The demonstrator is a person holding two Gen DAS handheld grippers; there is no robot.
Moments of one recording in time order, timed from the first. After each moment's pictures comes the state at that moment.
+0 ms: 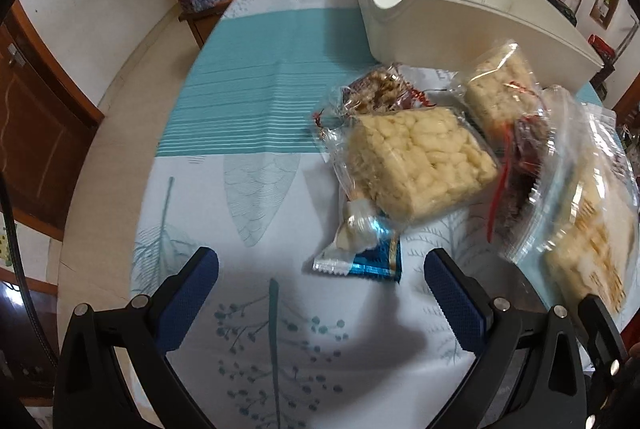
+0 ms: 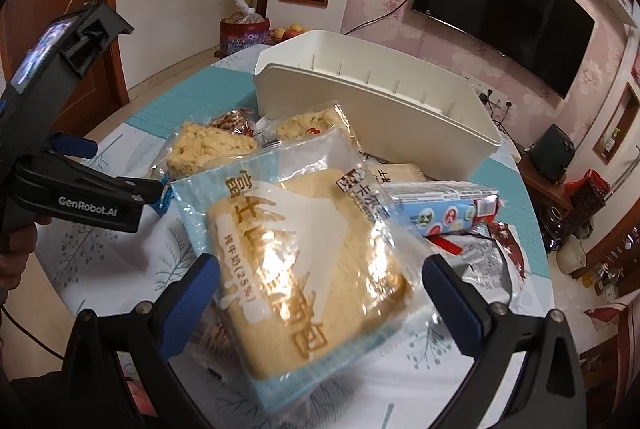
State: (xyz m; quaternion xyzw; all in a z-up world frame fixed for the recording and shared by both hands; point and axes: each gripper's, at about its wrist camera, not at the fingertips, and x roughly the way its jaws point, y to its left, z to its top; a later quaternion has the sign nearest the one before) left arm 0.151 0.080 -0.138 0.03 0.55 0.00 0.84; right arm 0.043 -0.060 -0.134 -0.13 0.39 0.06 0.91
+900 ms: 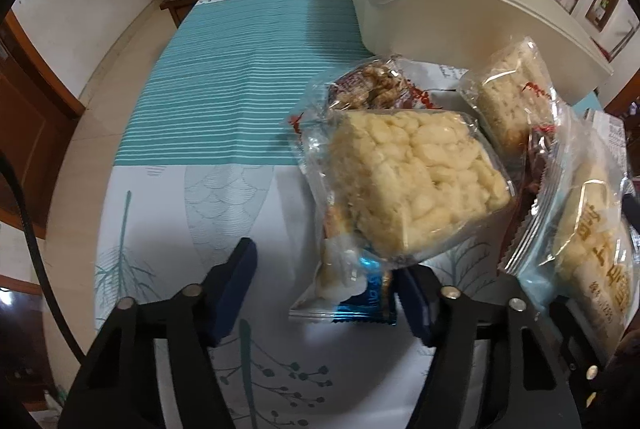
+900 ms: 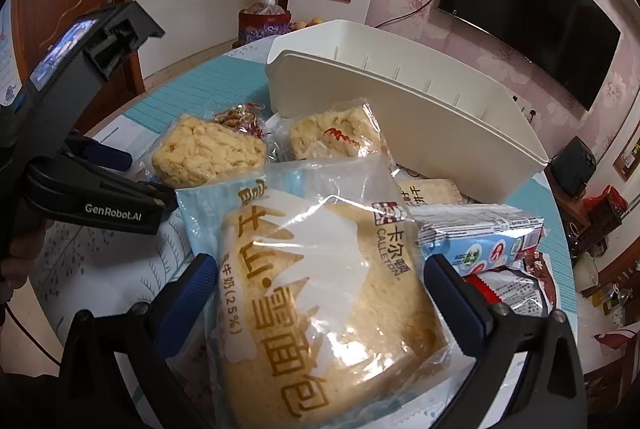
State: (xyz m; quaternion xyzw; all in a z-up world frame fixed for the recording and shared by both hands) left arm 0.192 0.081 -0.159 0.01 0.56 -0.03 0.83; right arm 0.079 -0.051 -0.156 -0.15 0.40 0.09 0.90
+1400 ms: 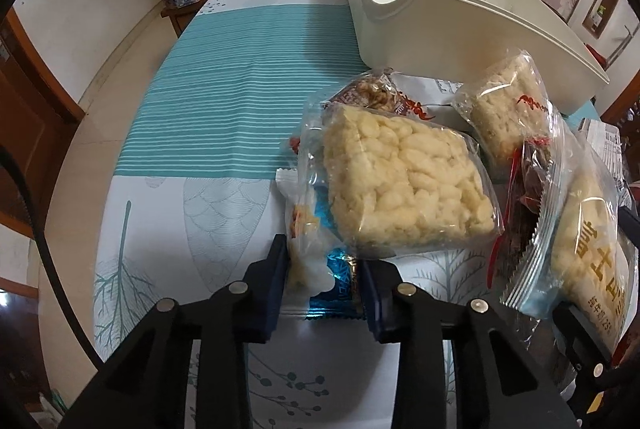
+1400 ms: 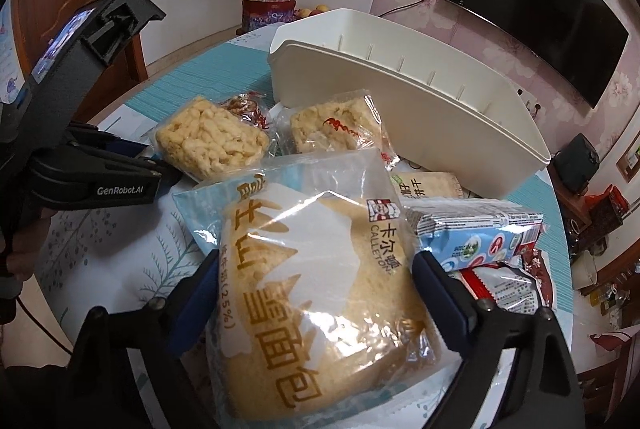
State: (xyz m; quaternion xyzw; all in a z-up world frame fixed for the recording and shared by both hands) left arm 0.188 0.077 -0.157 0.00 0.54 -0.03 0.84; right arm 0.081 -0.051 -0.152 -0.15 0.43 0.10 0.89
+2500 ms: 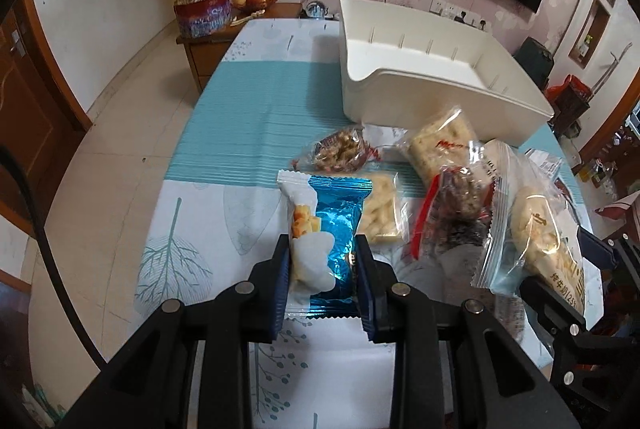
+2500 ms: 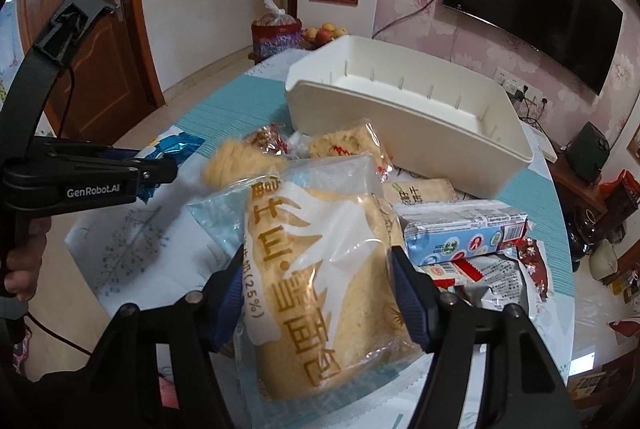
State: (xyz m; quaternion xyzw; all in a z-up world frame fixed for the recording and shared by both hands) left arm 0.132 0.091 -0.084 -0.02 0.49 -0.03 0.87; right arm 0.047 -0.065 -0.104 -0.10 0.41 0.13 0.90
